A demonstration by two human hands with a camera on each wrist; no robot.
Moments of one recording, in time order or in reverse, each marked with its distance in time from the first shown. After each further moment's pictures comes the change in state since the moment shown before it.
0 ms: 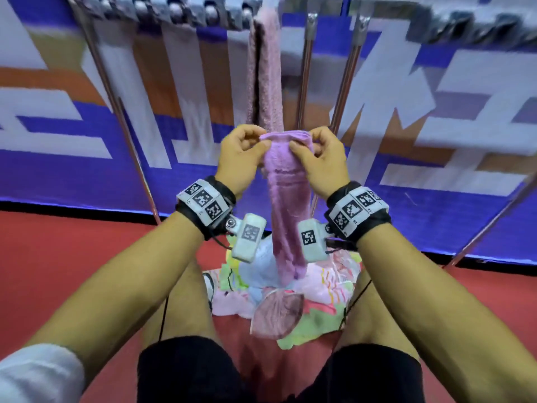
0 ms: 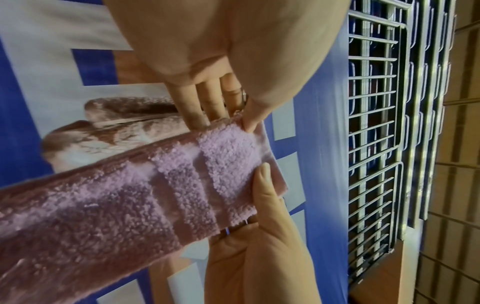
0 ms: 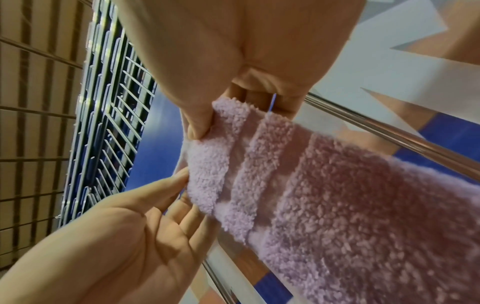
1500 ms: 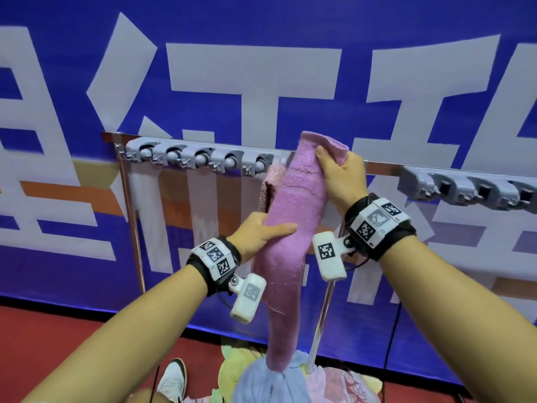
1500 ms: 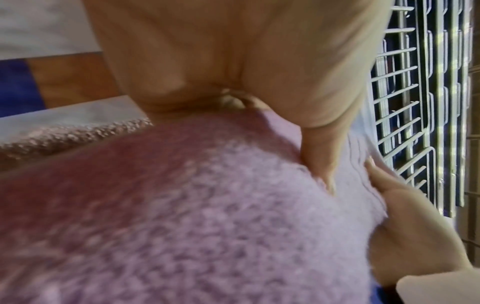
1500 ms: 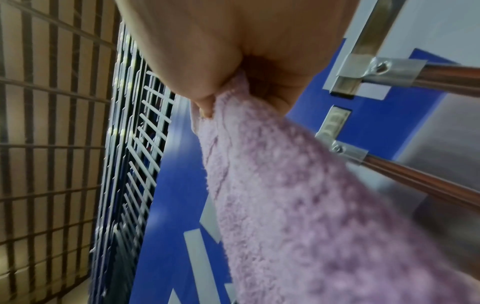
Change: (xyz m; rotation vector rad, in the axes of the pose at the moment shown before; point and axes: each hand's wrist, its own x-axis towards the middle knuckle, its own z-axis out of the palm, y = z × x) left_hand 0.134 0.066 0.004 0.020 -0.333 -0.185; right_hand 0.199 -0.129 -0.006 0.002 0.125 -0.188
